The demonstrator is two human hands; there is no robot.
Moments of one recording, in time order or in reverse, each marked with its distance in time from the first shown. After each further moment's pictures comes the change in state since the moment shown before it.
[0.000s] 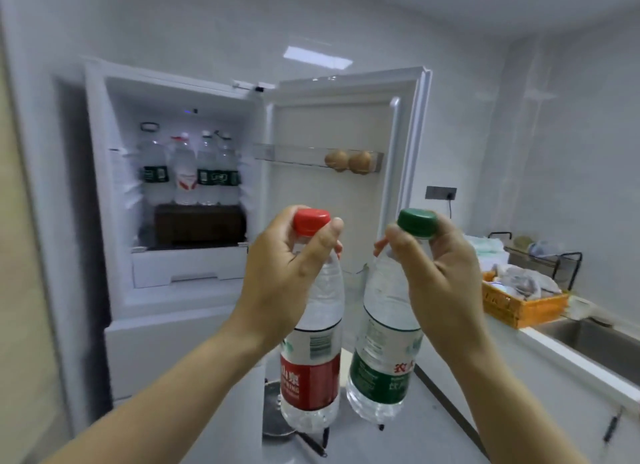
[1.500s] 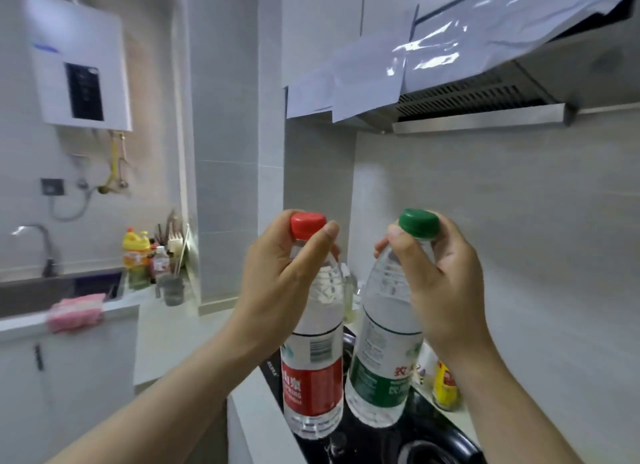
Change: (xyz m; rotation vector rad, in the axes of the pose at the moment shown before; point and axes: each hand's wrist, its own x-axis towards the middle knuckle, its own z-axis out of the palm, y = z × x) left_hand -0.217 0.250 0.146 -1.333 -1.136 0.143; right_hand -0.269 -0.369 -0.118 -1.422 1.058 0.135
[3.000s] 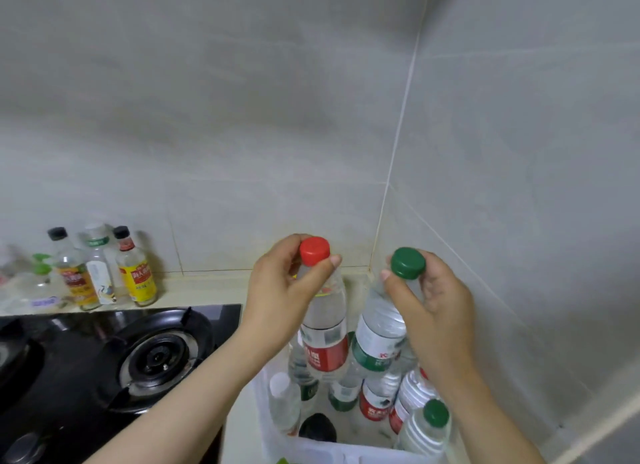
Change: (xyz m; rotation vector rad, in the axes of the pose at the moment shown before) left_hand -0.180 0.018 0.248 -0.689 -0.906 -0.193; right_hand -0.243 -0.076 -0.196 -0.938 0.810 0.439
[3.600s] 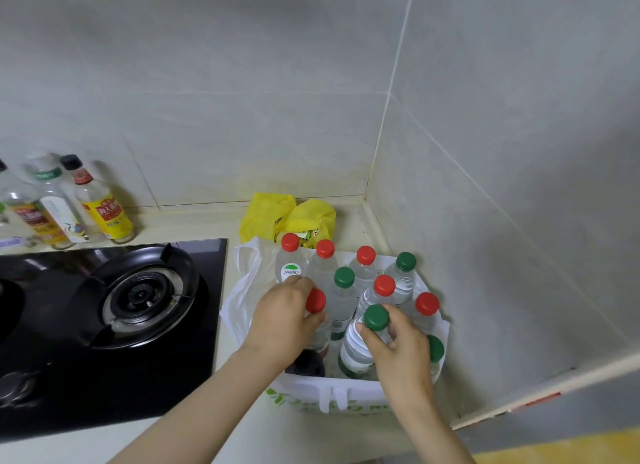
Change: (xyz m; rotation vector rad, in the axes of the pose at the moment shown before) left_hand -0.066 -0.132 0.047 0.738 -0.407 -0.105; right_hand -0.095 0.148 0.012 -0.350 -0.103 0.486
